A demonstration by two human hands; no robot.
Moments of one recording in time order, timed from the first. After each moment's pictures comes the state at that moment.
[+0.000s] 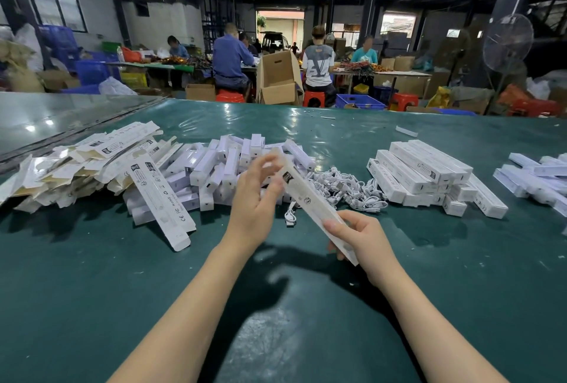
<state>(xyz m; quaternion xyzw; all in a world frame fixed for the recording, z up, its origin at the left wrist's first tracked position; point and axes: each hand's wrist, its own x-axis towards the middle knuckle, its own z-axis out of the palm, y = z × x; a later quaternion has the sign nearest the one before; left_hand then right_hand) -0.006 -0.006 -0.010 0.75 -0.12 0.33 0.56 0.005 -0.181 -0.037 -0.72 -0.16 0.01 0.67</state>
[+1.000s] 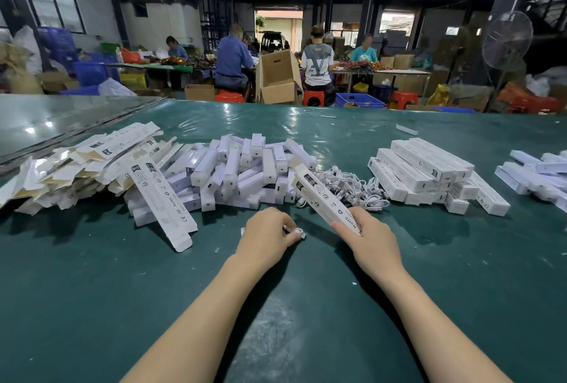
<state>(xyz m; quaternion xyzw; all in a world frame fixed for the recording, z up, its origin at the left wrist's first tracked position) 0.006 -0.006 -0.048 0.95 -0.05 0.17 0.25 0.014 -0.185 -0.047 -0.91 -0.09 -0.14 0.37</state>
